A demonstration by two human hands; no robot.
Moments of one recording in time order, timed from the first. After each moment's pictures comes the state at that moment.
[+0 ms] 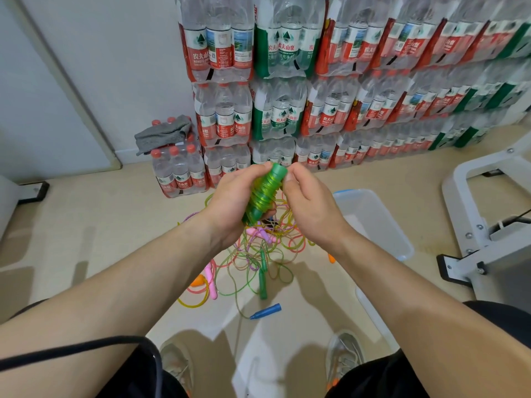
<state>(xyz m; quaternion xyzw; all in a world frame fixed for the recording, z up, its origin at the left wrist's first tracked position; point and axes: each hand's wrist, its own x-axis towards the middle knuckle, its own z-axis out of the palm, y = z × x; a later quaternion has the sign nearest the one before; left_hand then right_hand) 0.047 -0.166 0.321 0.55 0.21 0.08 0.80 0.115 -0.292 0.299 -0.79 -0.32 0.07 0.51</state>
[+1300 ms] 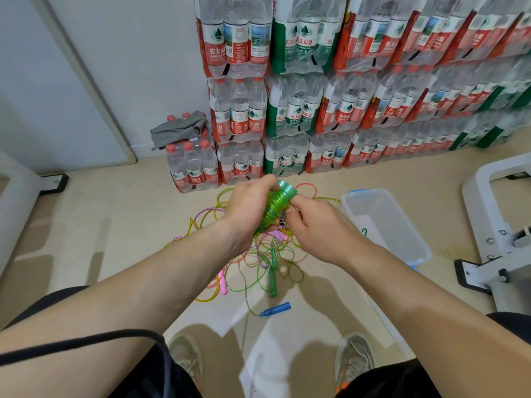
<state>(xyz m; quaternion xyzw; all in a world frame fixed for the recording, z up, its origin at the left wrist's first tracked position) 0.043 -0.171 0.312 0.61 0.32 0.09 0.72 0.105 -0.297 0.293 -0.87 -0.40 0.12 0.25</state>
